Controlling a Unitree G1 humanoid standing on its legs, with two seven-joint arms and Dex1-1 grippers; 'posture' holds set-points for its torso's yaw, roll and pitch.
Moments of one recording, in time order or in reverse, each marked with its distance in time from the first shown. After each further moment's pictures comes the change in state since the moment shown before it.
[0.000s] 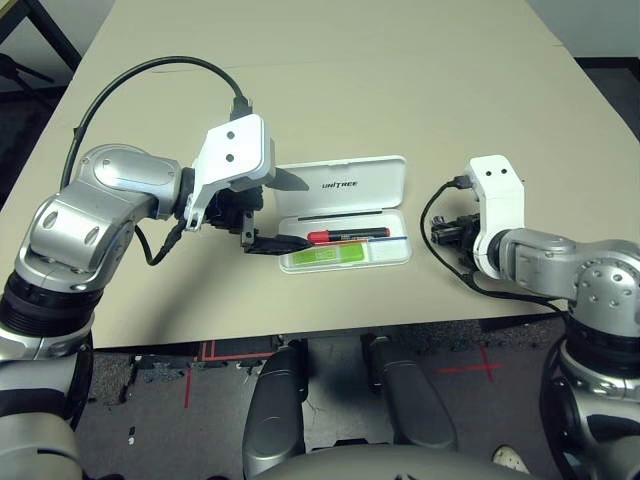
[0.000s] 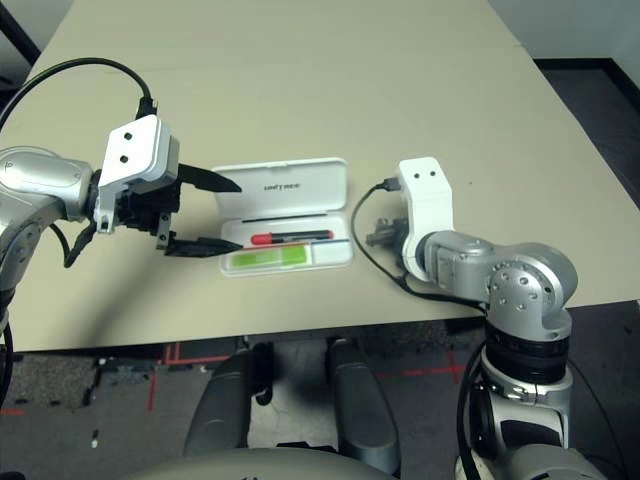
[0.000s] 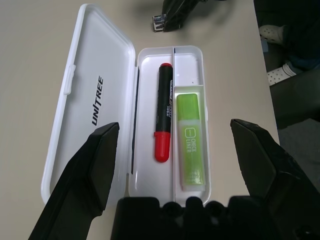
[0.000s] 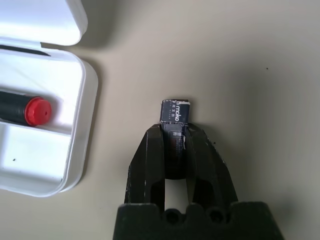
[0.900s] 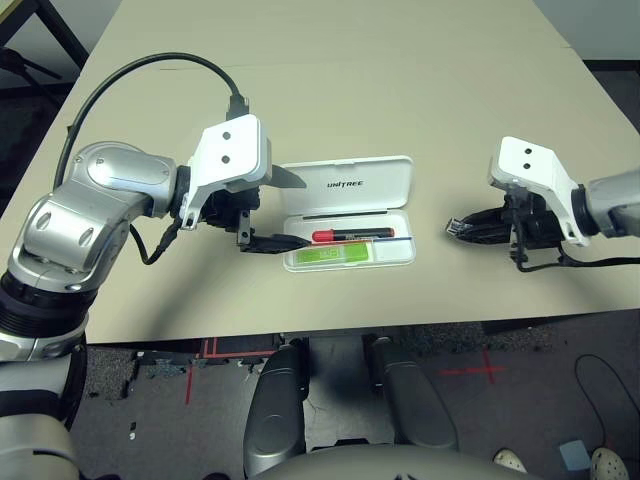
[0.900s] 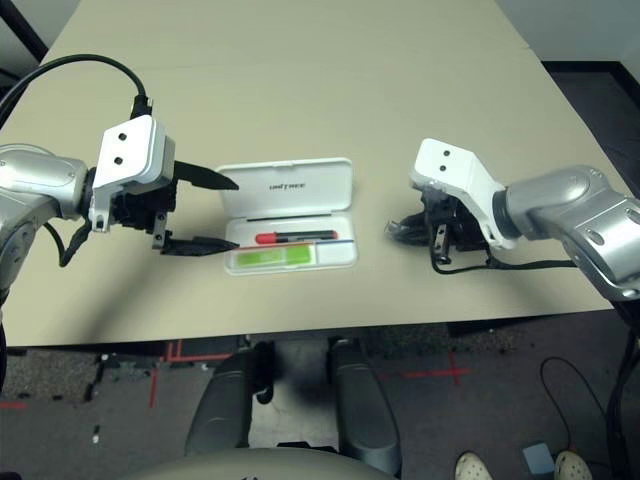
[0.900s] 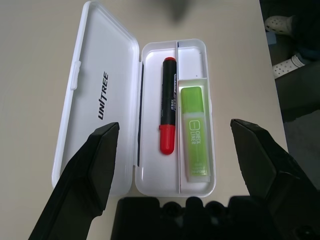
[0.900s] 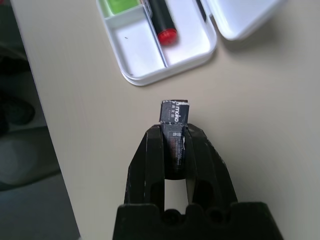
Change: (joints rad) left arm 0.002 0.030 0.000 0.003 0.012 -0.047 -0.004; right arm -0.207 -0.620 0.491 0.330 -0.596 -1.042 1.601
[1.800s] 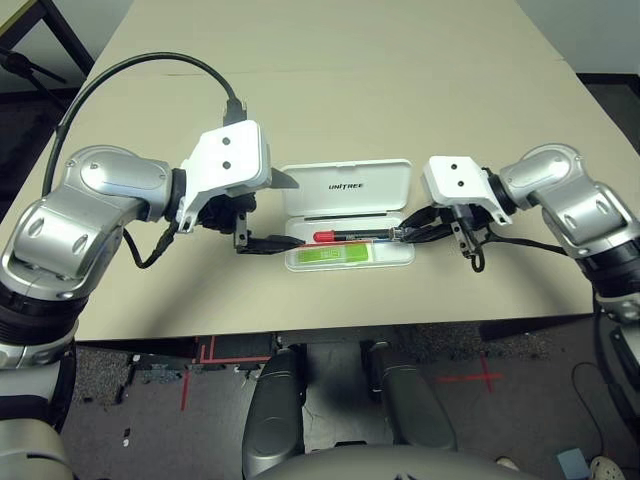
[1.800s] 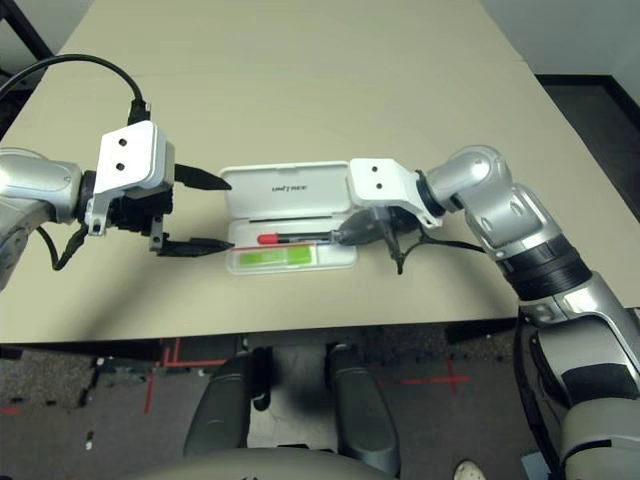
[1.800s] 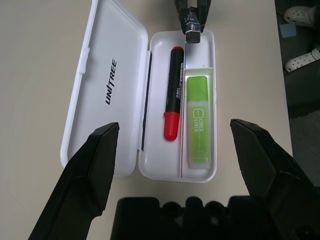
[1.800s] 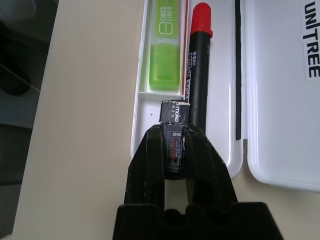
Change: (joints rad) left arm 0.023 0.032 0.002 -0.045 0.003 0.047 0.054; right arm -0.098 0.373 0.052 0.199 -0.298 -0.290 0.159
